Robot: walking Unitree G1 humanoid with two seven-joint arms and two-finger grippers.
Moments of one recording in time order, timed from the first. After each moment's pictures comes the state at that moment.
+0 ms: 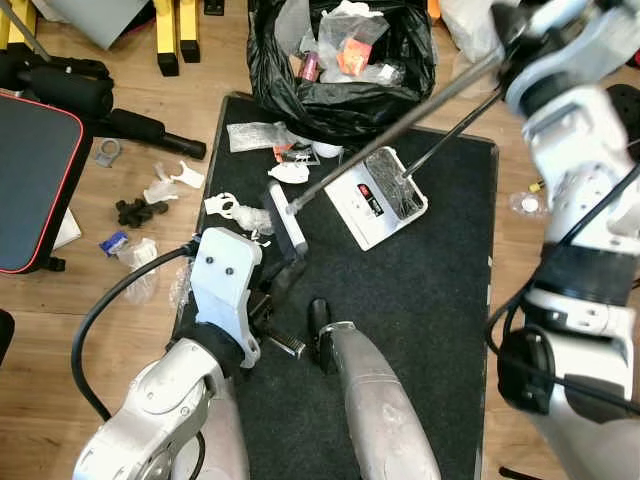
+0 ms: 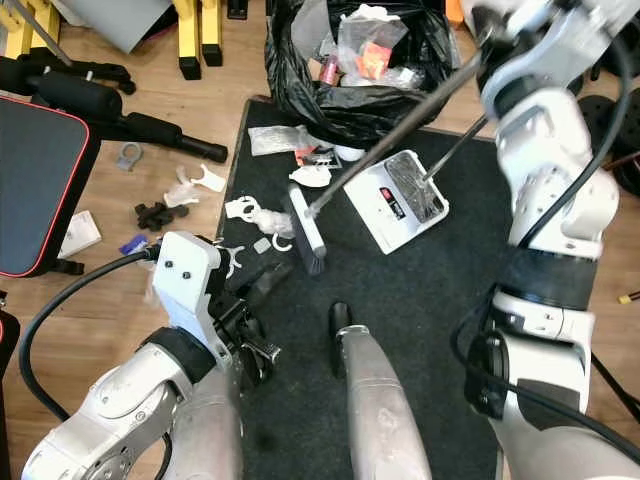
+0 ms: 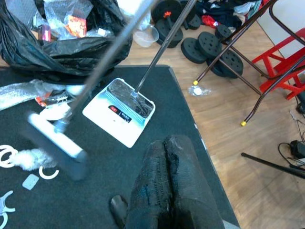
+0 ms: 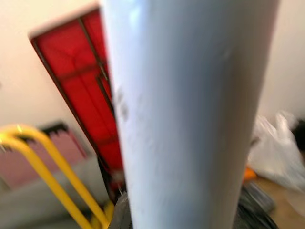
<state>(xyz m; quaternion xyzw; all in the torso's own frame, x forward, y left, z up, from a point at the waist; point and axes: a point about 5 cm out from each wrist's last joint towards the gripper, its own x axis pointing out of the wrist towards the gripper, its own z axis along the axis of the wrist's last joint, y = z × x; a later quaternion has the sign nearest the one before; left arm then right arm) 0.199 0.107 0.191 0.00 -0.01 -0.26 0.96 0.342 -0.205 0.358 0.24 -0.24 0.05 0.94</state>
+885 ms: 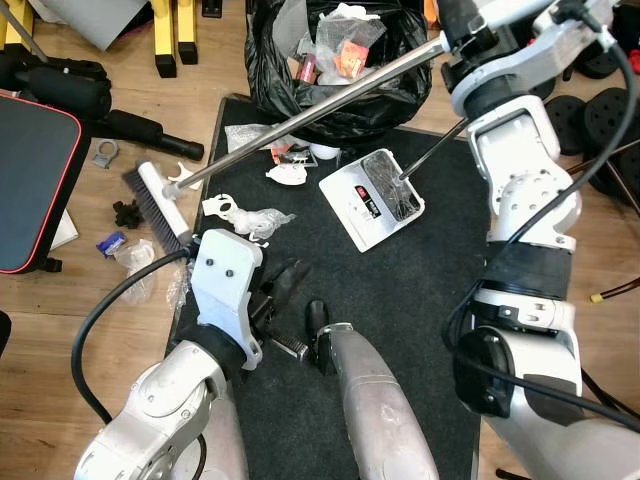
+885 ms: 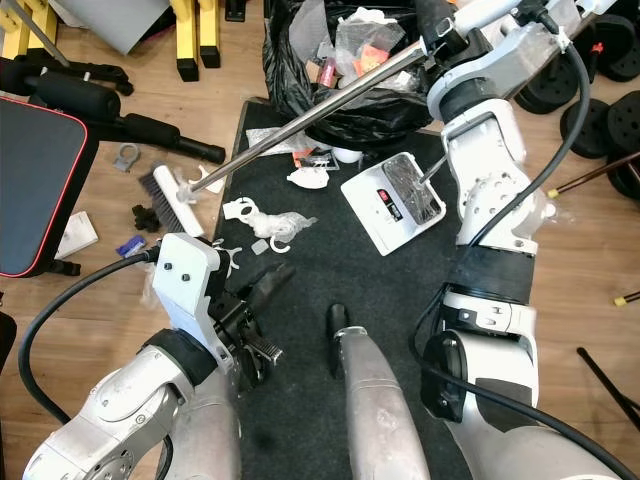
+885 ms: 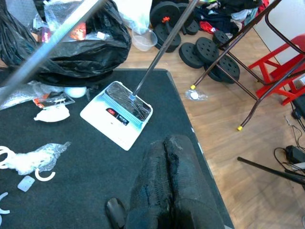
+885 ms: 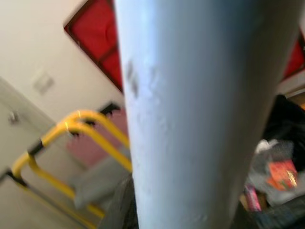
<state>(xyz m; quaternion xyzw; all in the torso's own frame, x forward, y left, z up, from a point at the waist) 0.196 0.106 0.190 -0.01 -0.01 -0.27 0.96 0.368 -0.158 0.307 0.33 -0.19 0.14 0.91</state>
